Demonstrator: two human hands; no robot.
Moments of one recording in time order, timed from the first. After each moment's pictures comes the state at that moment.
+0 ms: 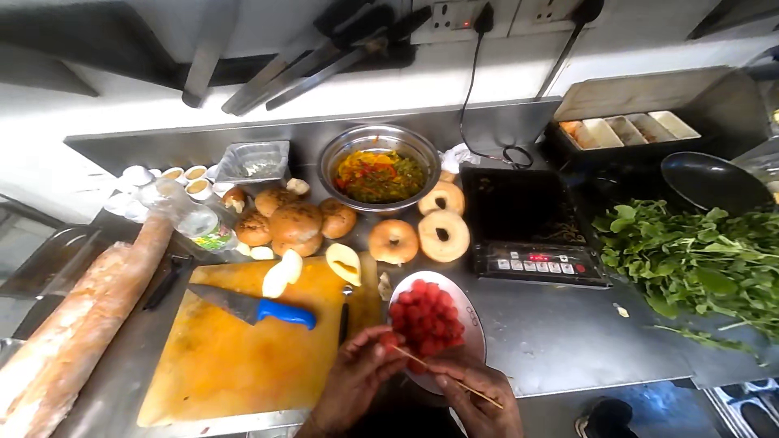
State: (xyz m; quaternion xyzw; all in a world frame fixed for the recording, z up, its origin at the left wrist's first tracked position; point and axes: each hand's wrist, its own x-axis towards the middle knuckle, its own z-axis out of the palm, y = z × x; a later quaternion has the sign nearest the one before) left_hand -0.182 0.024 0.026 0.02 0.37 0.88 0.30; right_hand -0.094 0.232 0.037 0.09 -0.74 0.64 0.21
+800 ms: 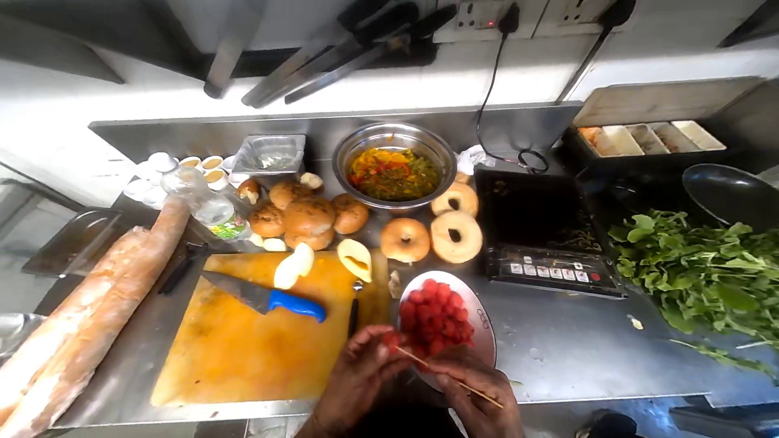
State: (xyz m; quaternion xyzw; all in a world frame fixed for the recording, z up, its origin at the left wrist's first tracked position) left_hand -0.178 0.013 0.024 0.02 0.36 0.89 0.29; right_hand -0.101 0.222 0.034 0.10 -0.74 0.63 0.20
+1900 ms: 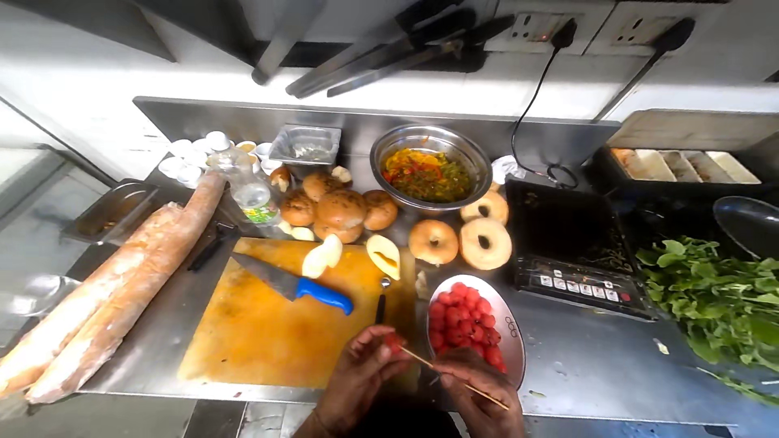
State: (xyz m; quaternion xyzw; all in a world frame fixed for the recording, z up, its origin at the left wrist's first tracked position) left_hand -0.178 -0.035 0.021 -0.02 0.38 0.89 0.27; right_hand -0.114 0.181 0.038 0.12 -0.74 0.63 0.18
